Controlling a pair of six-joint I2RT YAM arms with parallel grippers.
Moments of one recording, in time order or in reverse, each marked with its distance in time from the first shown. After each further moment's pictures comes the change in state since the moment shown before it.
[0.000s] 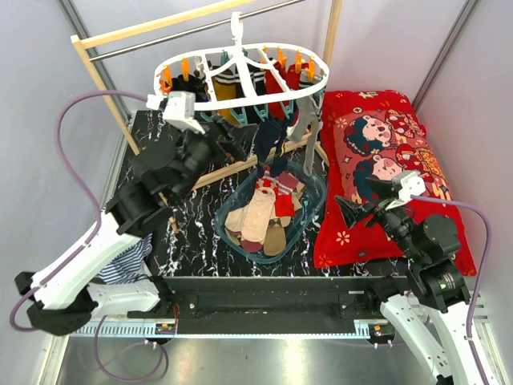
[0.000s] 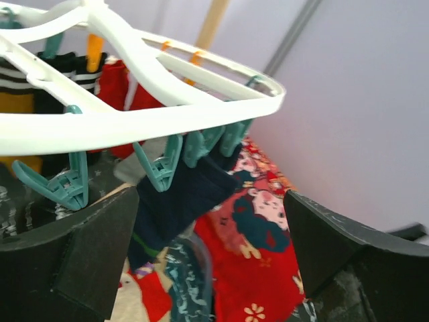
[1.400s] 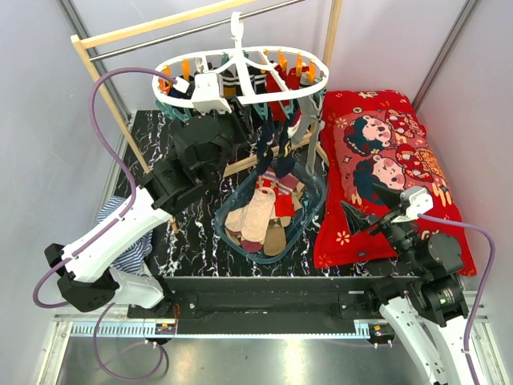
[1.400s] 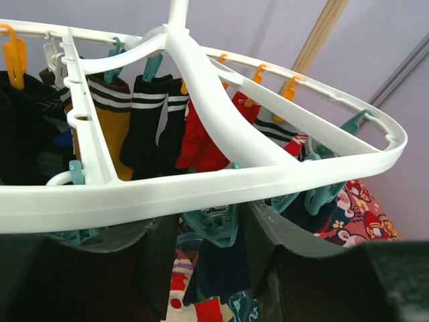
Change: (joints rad) left arm -0.033 0.254 0.203 -0.047 -0.352 0.119; right arm 0.000 -0.156 -0.100 0.039 0.048 -0.011
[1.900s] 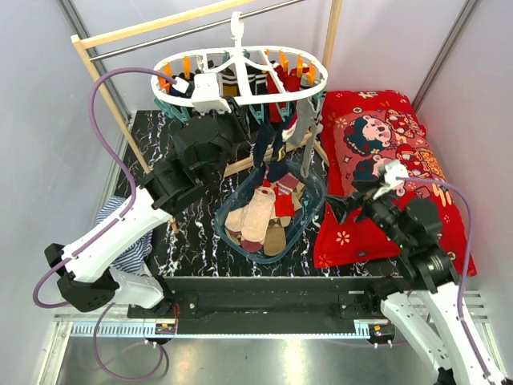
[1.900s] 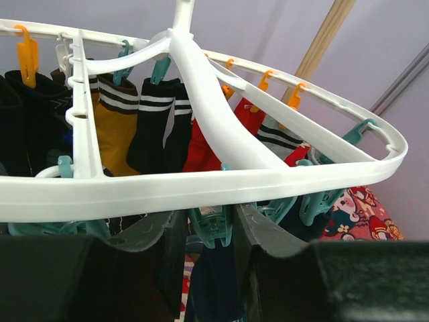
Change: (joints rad) left arm -0.002 0.000 0.000 0.011 -0.019 0.018; right arm 0.000 0.227 0.060 -0.027 -0.072 0.104
